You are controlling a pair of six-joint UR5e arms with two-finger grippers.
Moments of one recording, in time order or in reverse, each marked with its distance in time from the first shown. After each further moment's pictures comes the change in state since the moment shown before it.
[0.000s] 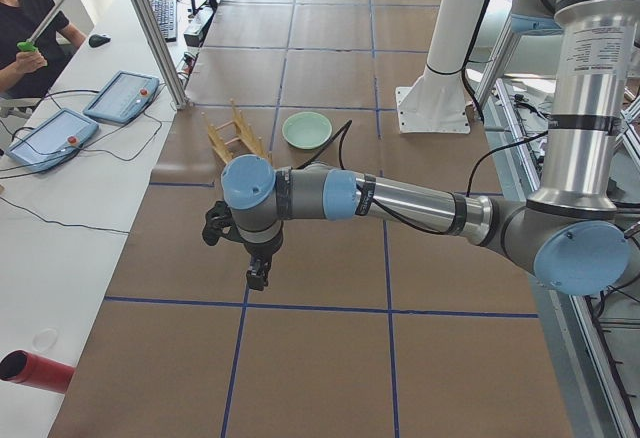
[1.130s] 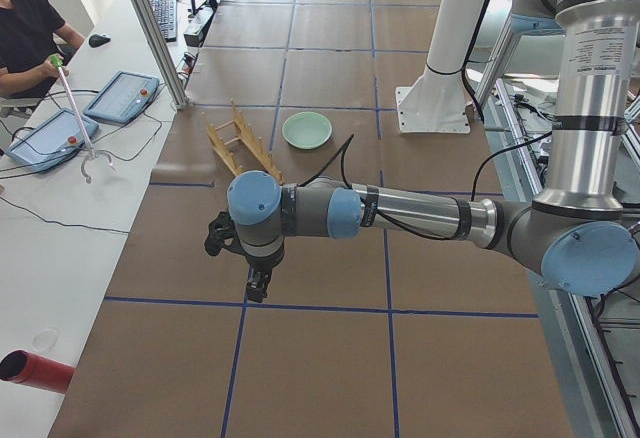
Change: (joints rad) left arm 0.003 0.035 0.047 -0.147 0.003 0.008; right arm 0.000 0.000 0.000 0.000 0.000 0.000
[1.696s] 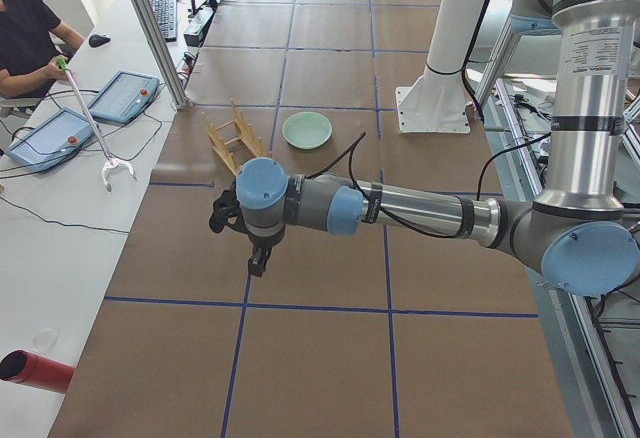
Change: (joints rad) left arm 0.159 0.011 -0.142 -0.141 -0.124 -0.392; right arm 0.000 0.000 -0.001 0.000 0.000 0.000
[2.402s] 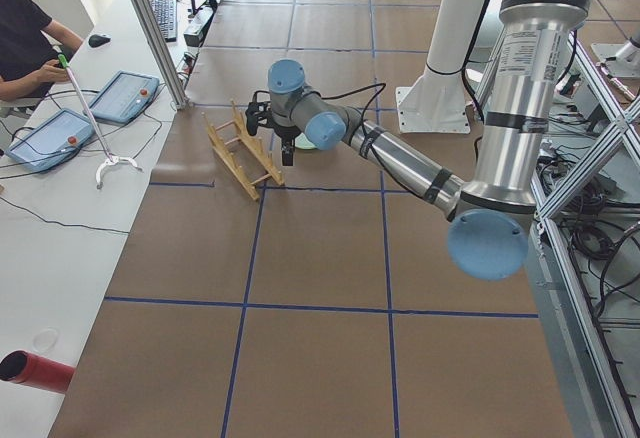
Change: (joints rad) left arm 0.552 -0.319 -0.099 -0.078 0.252 -0.962; right arm 0.000 0.000 0.000 0.000 0.000 0.000
